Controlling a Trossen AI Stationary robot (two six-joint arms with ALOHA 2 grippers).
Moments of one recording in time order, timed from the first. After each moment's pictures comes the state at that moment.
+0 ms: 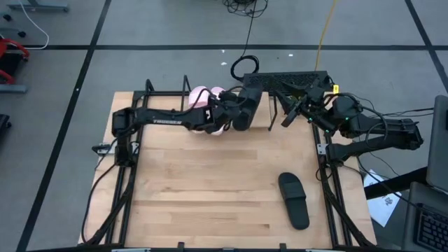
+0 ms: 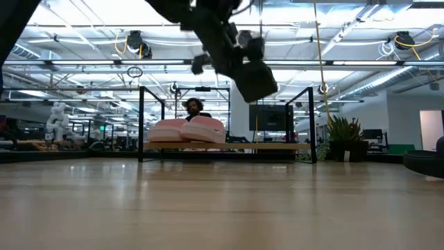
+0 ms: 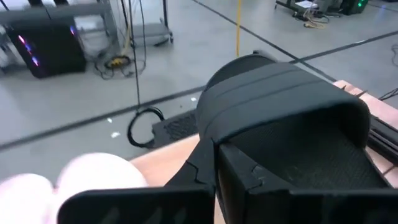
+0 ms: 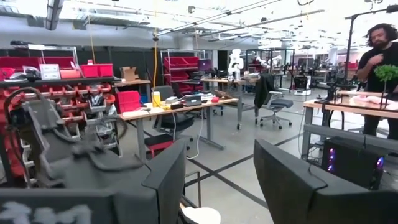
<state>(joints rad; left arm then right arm) 0.17 1.91 1.51 -0.11 -0.77 -0.47 -0.02 0.87 0.96 0.08 0.62 -0.05</state>
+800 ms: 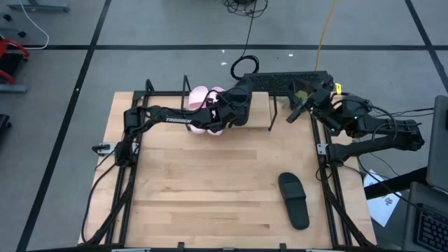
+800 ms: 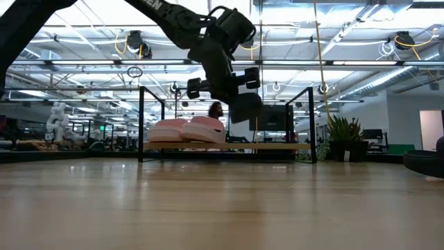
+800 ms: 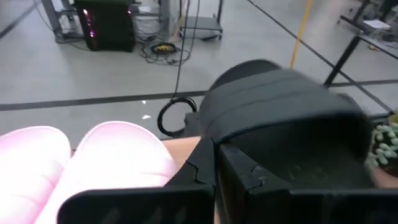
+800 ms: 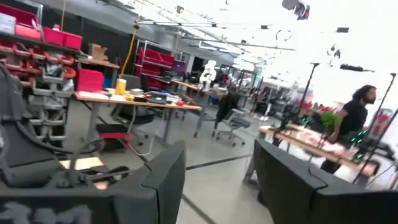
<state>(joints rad) 0.23 2.04 1.51 -0.10 -0.90 -0.70 -0.02 0.82 0.96 0.08 0.71 -0.38</state>
